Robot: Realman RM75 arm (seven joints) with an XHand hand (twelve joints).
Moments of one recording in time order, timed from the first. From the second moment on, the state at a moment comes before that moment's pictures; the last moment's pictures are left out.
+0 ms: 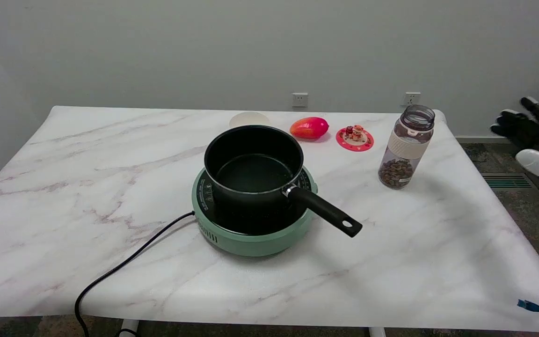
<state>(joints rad) -0.17 -0.79 -1.31 0.67 0.54 0.87 2.03</state>
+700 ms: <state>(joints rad) 0.03 -0.84 -1.52 0.62 0.31 0.74 1.96</state>
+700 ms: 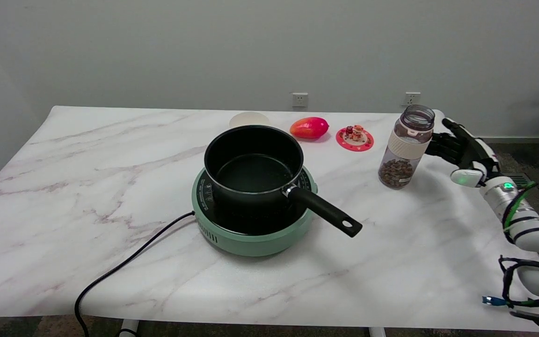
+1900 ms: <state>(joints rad) 0.29 -0.91 -1.74 0.49 0.26 0.80 1.95</state>
